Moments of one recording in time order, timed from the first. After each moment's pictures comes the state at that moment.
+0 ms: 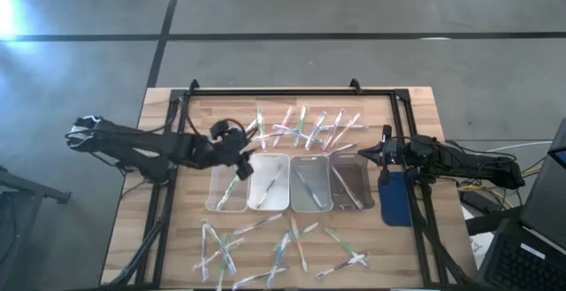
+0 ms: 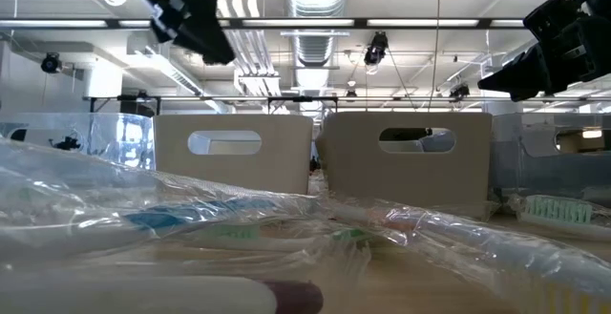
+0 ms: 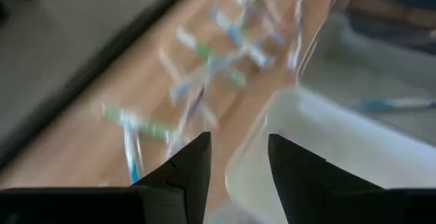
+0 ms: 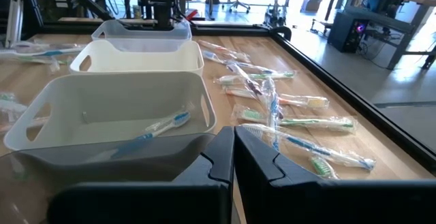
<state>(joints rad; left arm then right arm) -0.12 1.17 0.94 -0.51 -0.58 -0.38 -0.12 0.09 0.11 -0.24 0.05 -0.03</state>
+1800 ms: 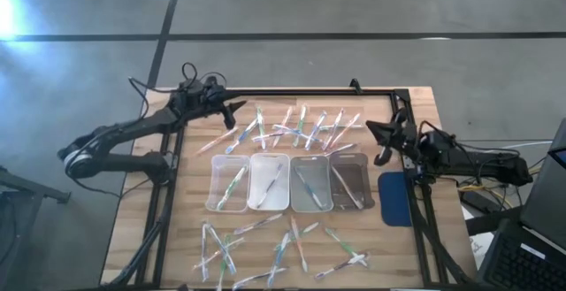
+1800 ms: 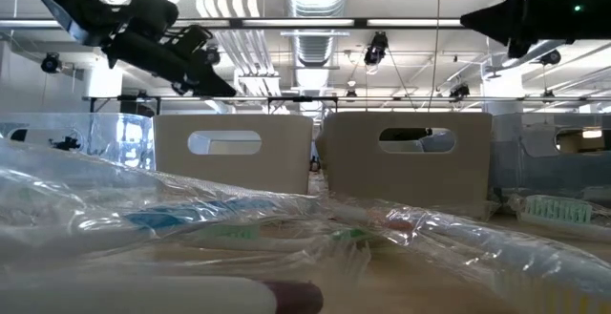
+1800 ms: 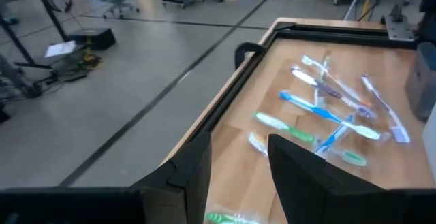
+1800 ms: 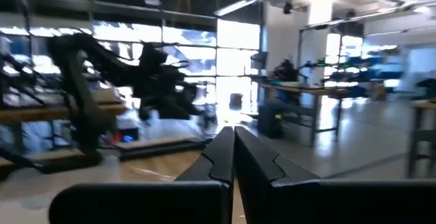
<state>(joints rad) 0.77 1.08 0.54 0.30 0.24 0.21 -0.12 0.24 0.14 0.33 0.33 -0.08</state>
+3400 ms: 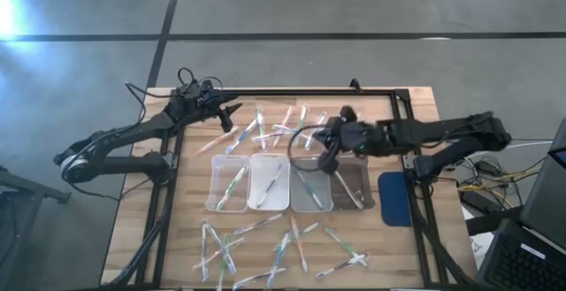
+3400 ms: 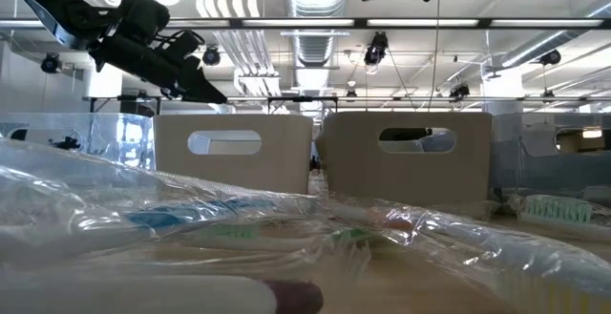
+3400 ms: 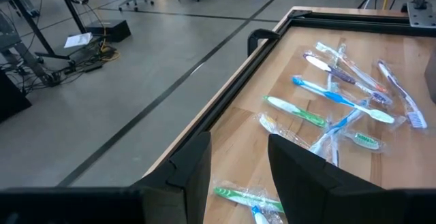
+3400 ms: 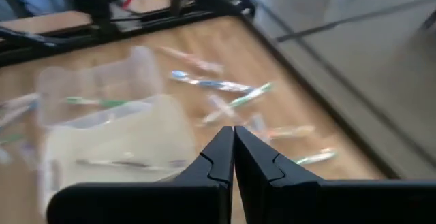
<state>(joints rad) 0.77 1.02 0.47 0.30 0.19 0.21 0.11 1.33 1.26 -0.56 0.47 0.33</state>
